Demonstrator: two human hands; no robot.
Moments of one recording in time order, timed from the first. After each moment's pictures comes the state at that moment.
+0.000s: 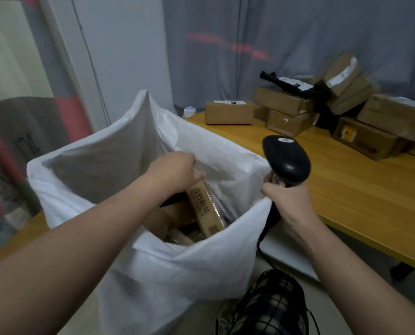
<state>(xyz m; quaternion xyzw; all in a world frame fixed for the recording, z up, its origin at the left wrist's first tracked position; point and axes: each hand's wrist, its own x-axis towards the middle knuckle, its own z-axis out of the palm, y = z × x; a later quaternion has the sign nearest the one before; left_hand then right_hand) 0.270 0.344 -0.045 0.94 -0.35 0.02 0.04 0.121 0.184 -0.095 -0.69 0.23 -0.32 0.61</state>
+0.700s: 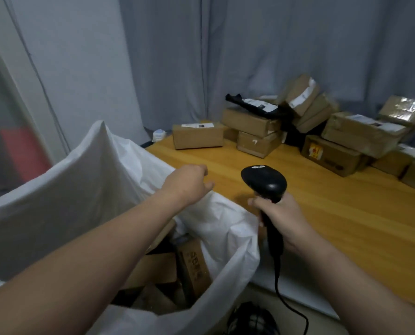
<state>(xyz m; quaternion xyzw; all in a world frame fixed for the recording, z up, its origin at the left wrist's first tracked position) 0.300 0.224 -0.045 0.90 -0.42 0.01 0.11 0.129 0.110 -0.079 -0.71 0.28 -0.24 0.60</state>
